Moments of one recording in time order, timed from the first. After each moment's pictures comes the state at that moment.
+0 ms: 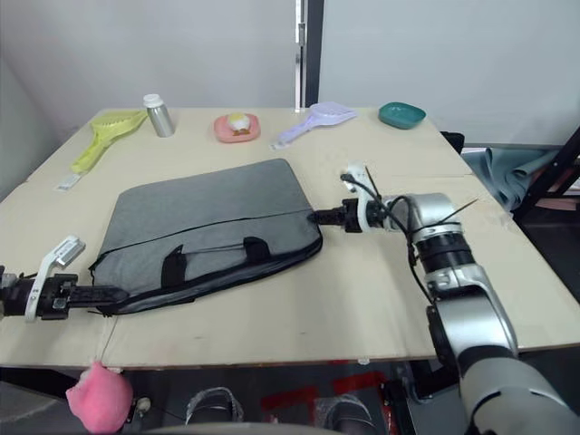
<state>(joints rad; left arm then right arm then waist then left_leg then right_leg) -0.32 1.09 -0.01 0.55 -0.55 1.02 -1.53 -0.86 -0.47 0.11 0.52 0.44 1.05 0.89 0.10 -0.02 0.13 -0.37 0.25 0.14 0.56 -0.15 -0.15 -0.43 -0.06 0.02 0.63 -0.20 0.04</state>
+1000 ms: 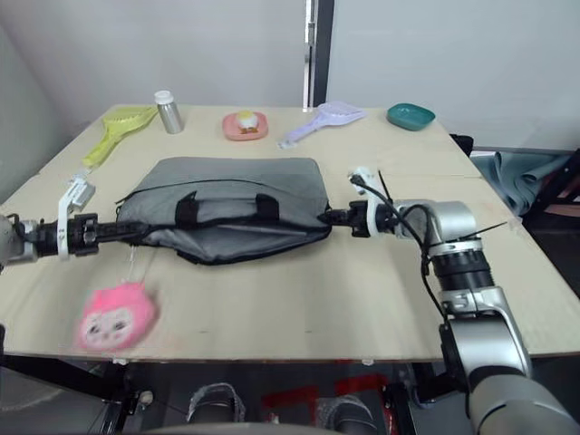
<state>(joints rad) -0.71 0.98 0.08 0.74 -0.54 1.07 -1.37 -0.76 -0.52 -0.01 0.22 0.49 1.13 0.90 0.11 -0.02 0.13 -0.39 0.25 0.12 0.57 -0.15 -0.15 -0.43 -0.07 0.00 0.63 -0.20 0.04</state>
